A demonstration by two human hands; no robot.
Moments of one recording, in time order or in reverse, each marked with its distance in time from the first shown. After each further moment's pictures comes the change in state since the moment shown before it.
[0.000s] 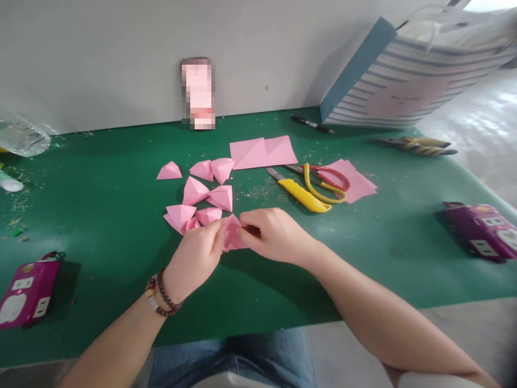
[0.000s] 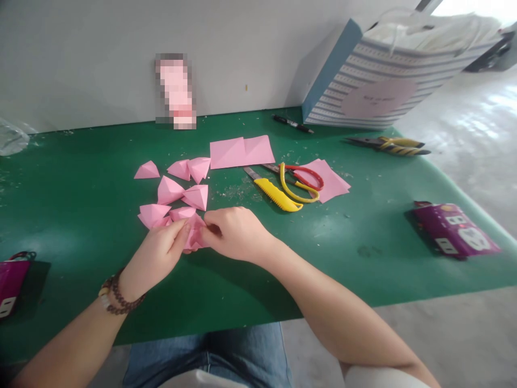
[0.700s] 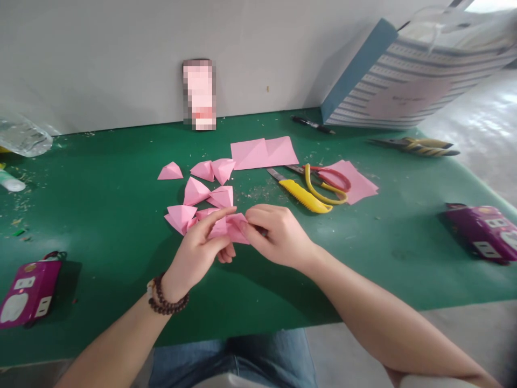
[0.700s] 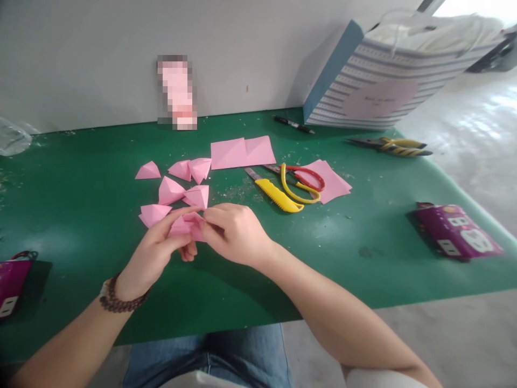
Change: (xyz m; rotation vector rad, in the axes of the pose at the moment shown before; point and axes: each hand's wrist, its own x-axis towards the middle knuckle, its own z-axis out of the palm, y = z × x) left_hand 0.000 0.008 -0.001 -0.922 -0.070 -0.328; right_hand -0.002 -0.002 0.000 0.120 0.265 -0.209
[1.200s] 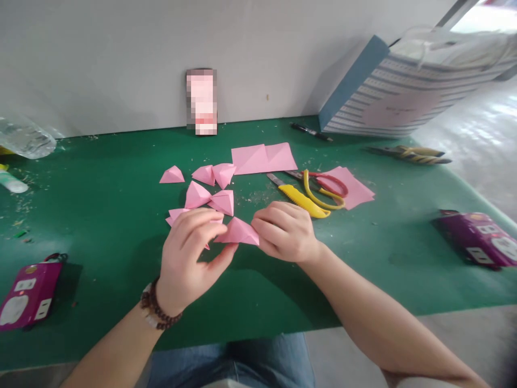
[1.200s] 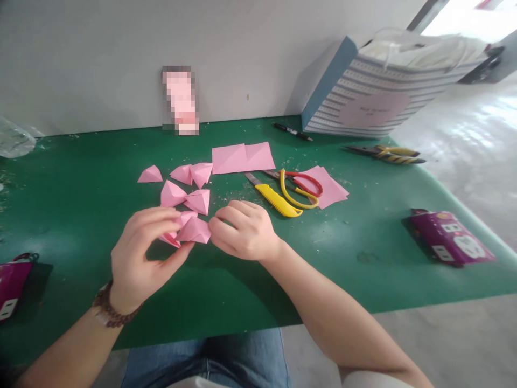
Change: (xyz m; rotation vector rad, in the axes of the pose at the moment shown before) left_hand -0.011 0.008 -0.009 0.806 0.403 0.925; right_hand -0.003 0.022 -0.008 -0.517 0.240 -0.464
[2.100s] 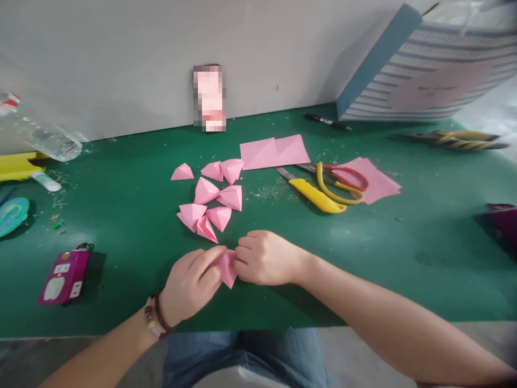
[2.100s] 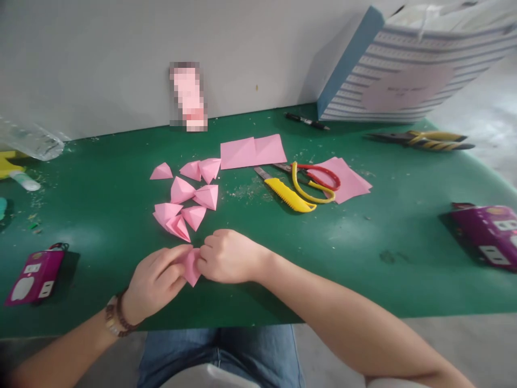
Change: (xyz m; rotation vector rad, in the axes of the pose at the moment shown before) left_hand -0.070 -0.013 -0.008 0.280 -0.296 0.258; right_hand -0.010 -0.042 0.024 0.214 -0.345 -0.281
